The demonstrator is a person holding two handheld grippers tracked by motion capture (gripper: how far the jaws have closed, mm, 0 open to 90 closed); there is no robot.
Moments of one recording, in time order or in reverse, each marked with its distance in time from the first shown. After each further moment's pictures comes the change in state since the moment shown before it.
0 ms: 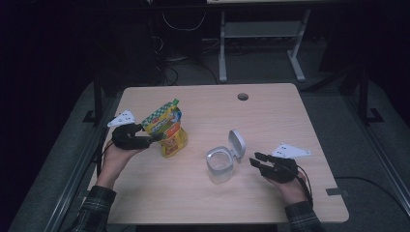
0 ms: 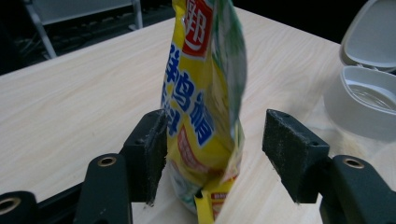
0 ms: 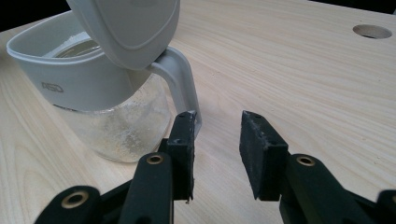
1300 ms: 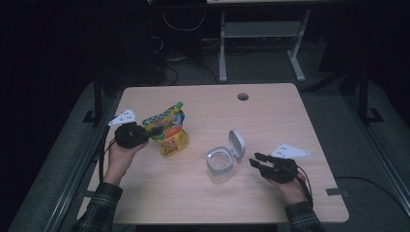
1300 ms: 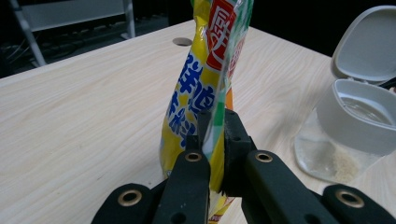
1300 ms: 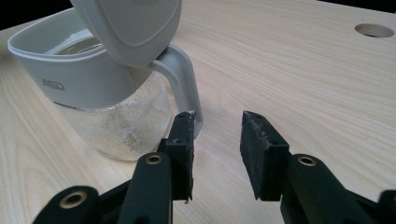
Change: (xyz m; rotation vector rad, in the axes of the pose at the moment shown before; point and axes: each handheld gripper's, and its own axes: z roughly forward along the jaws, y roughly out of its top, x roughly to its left) left arm 0.001 0.000 0.004 -0.045 -0.040 -0.009; right arm 0.001 -0.001 0.001 0.006 0.003 -0.006
